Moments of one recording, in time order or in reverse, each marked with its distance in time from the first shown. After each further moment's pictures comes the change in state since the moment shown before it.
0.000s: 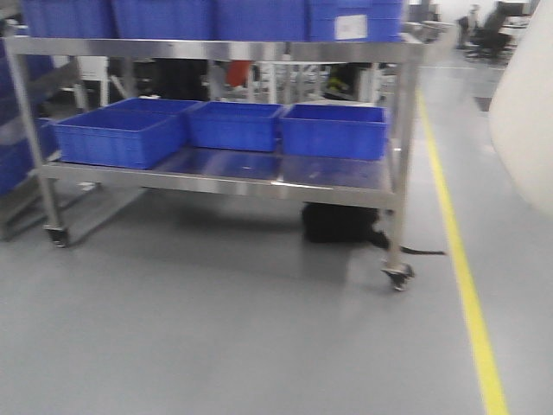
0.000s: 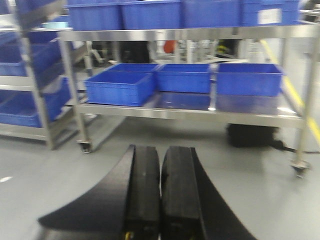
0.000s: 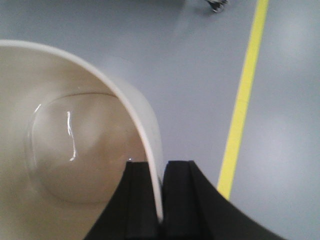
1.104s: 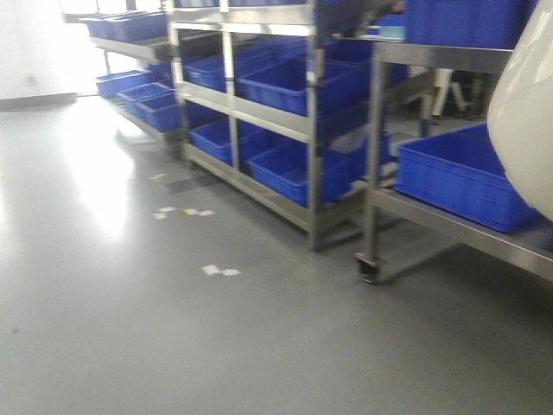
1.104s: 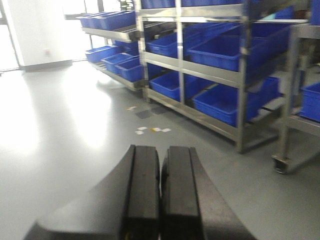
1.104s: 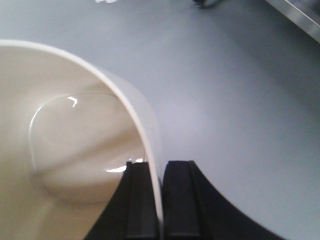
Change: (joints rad) left arm 0.000 0.000 0.000 0.000 0.000 0.000; right arm 0.000 0.000 0.000 0.000 0.000 0.000
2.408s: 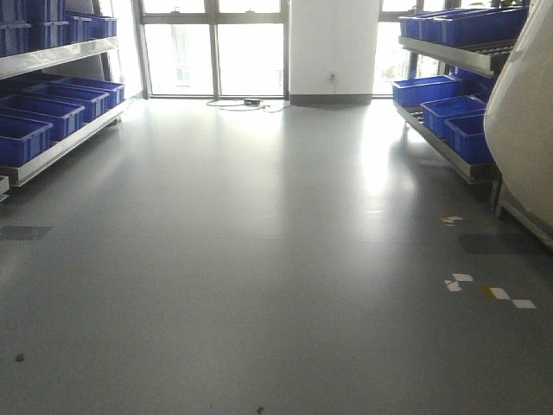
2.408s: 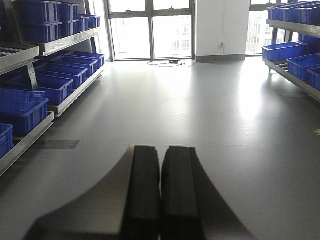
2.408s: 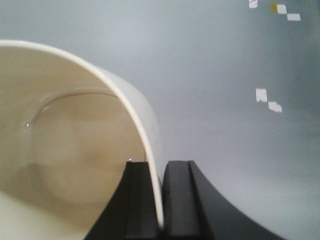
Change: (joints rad) left arm 0.000 0.000 0.000 0.000 0.000 0.000; right arm 0.002 0.000 0.000 0.000 0.000 0.000
